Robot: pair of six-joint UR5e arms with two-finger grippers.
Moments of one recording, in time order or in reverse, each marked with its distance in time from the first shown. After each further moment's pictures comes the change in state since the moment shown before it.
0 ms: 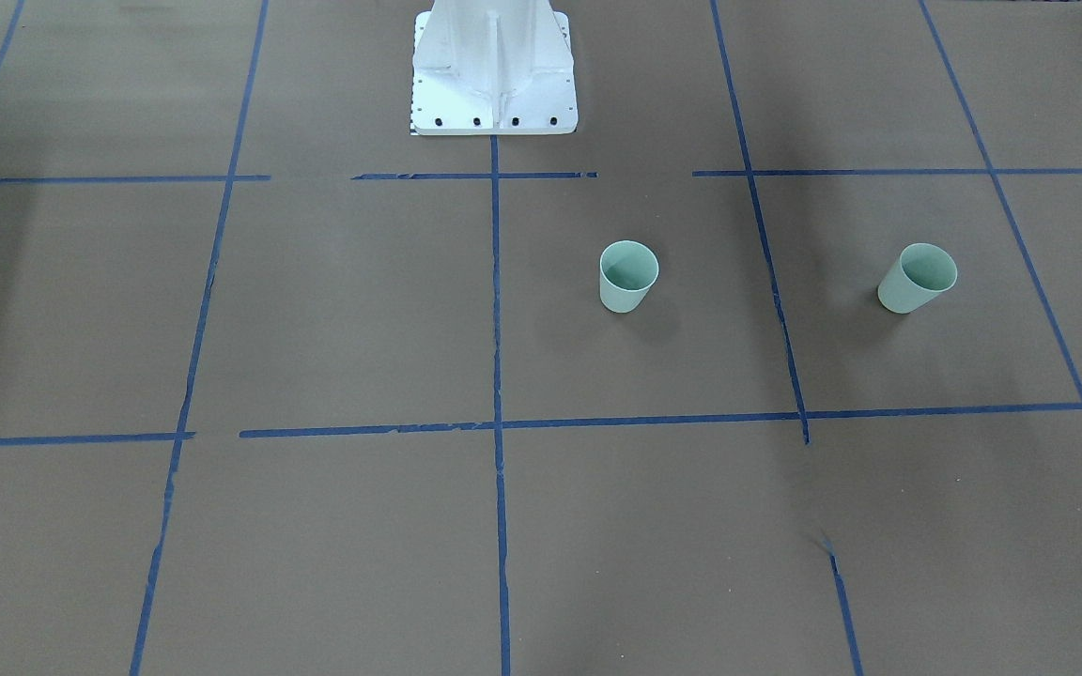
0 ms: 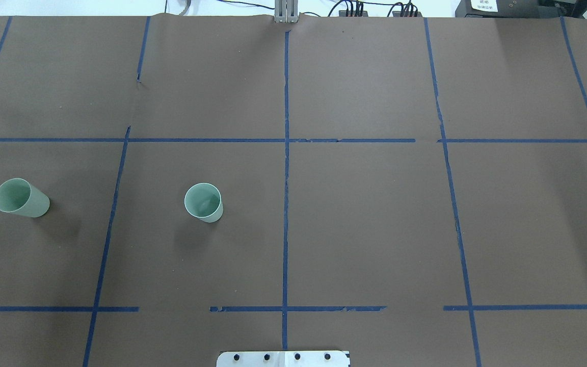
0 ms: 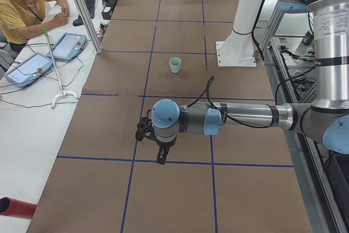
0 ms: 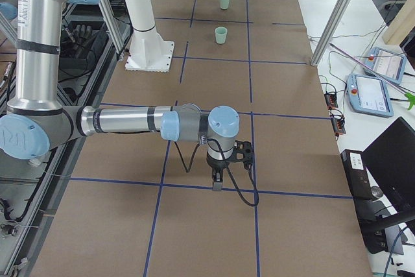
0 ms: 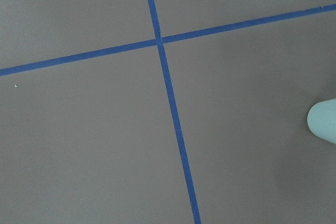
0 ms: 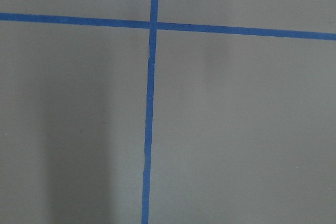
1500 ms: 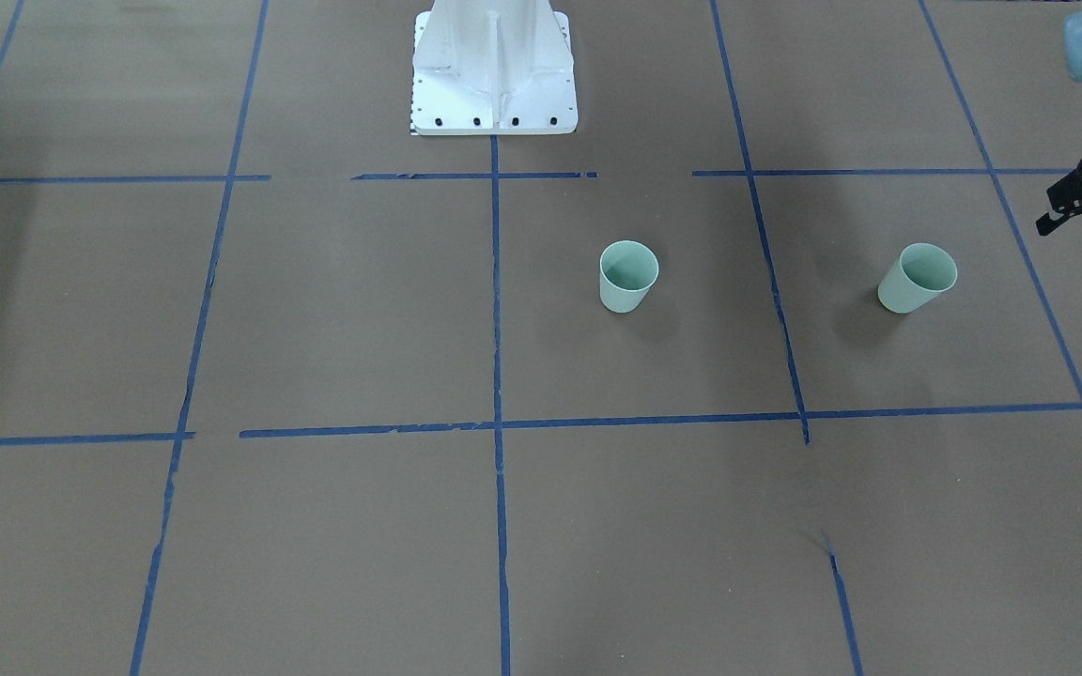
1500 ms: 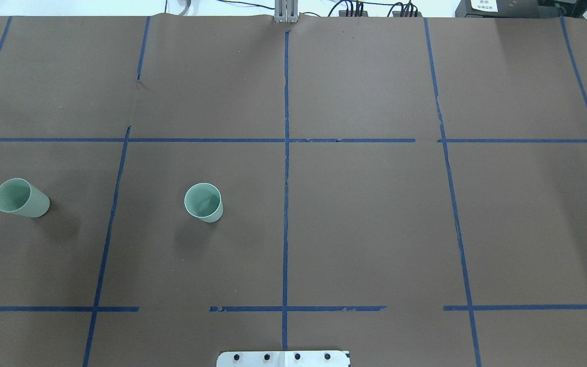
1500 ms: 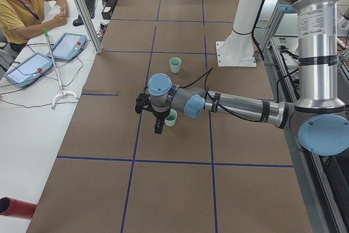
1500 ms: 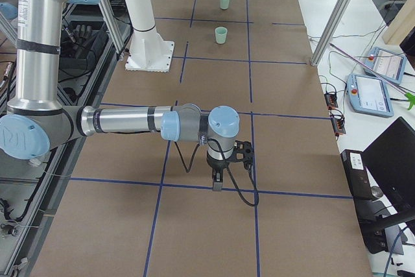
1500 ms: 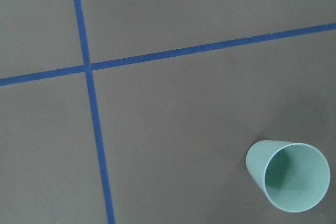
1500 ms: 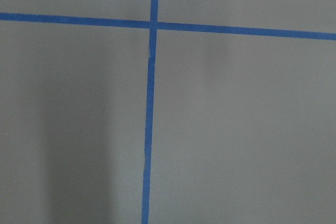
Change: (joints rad) left arm 0.316 -0.025 -0.059 -0.310 0.053 -0.586; right arm -0.001 0.000 0.000 0.000 0.000 0.000
